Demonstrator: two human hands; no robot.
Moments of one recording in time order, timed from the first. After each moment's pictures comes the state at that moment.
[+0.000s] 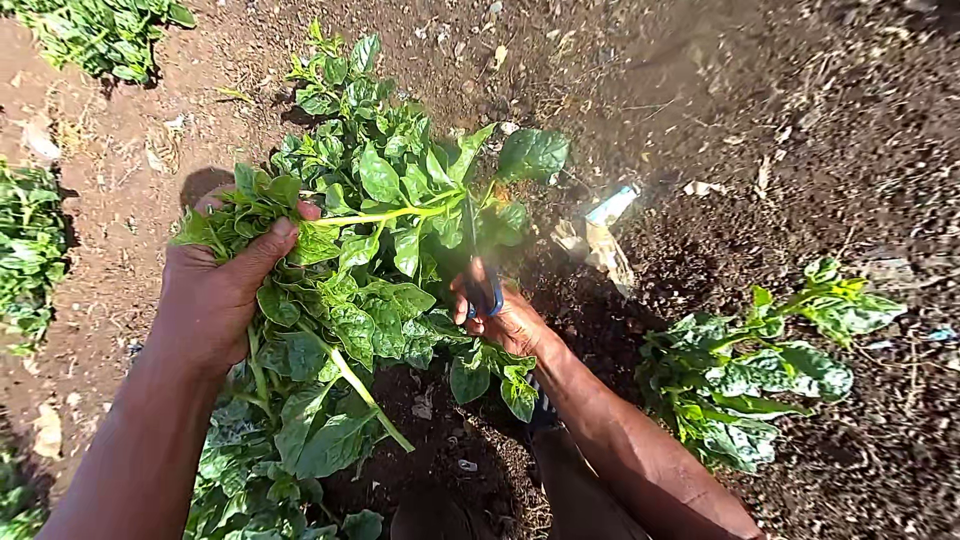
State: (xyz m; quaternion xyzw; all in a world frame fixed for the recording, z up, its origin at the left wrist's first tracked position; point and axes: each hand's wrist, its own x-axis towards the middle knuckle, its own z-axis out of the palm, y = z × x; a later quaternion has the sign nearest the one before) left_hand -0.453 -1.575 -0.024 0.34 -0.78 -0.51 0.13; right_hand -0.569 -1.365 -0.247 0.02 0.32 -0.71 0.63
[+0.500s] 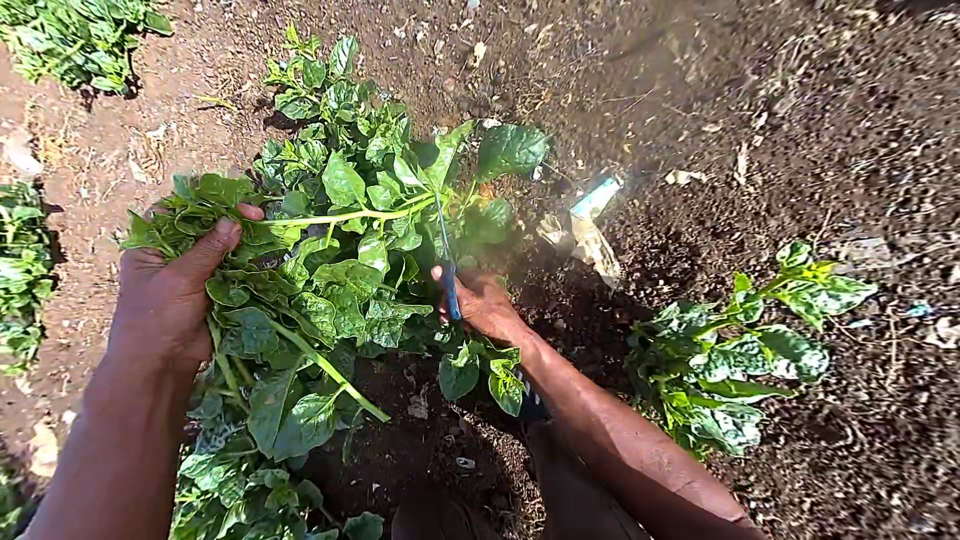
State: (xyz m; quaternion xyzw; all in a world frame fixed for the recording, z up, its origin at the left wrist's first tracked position) left_hand -0.444 -1.598 -0.032 0.42 -0.74 -0.49 0.17; right_hand -0.574 -1.374 -0.233 -0.11 0.61 -0.55 0.56
